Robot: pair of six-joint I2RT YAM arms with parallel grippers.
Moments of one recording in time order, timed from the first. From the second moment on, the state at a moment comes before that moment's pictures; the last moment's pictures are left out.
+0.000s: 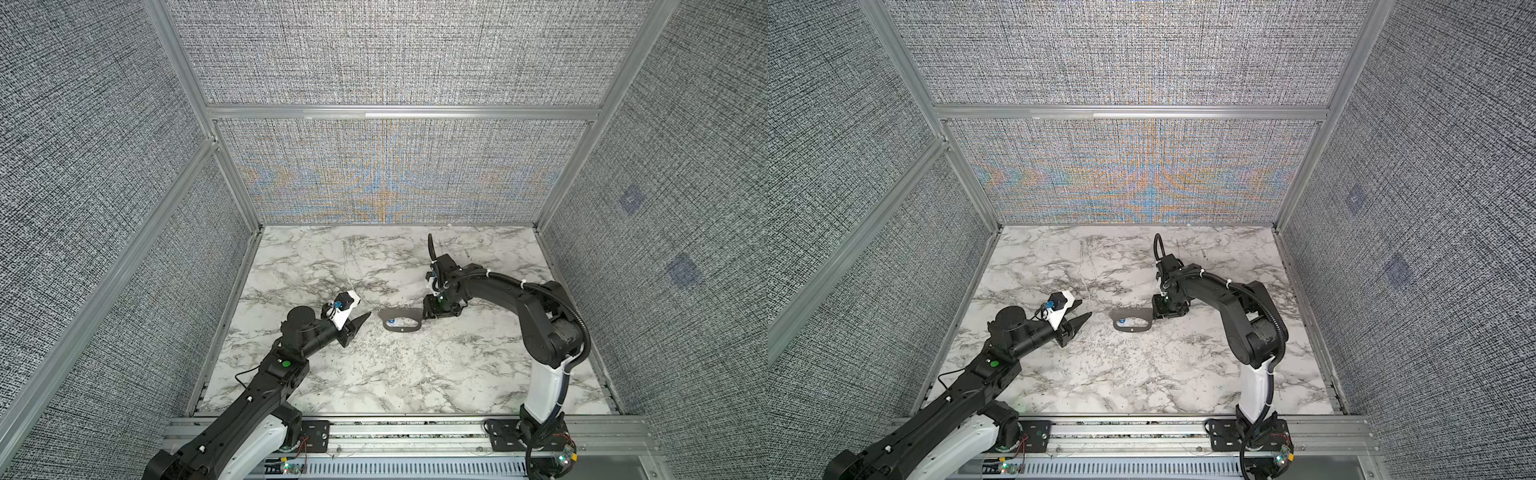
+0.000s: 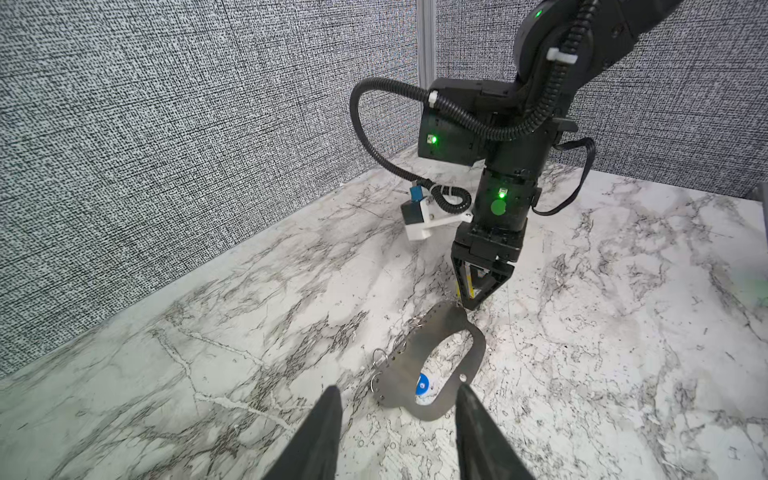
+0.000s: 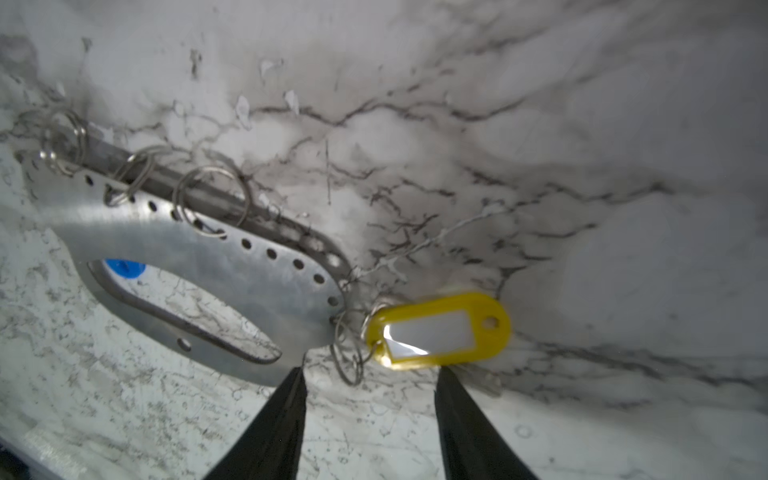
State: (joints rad) left arm -0.46 0.82 0.37 0.22 0.42 0.19; right arm 0.49 1.94 1.31 -0.72 -0.20 0.25
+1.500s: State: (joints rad) left arm -0.47 0.81 0.34 0.25 0.40 0.19; right arm 0.49 1.85 1.12 -0.50 -0.30 0.40
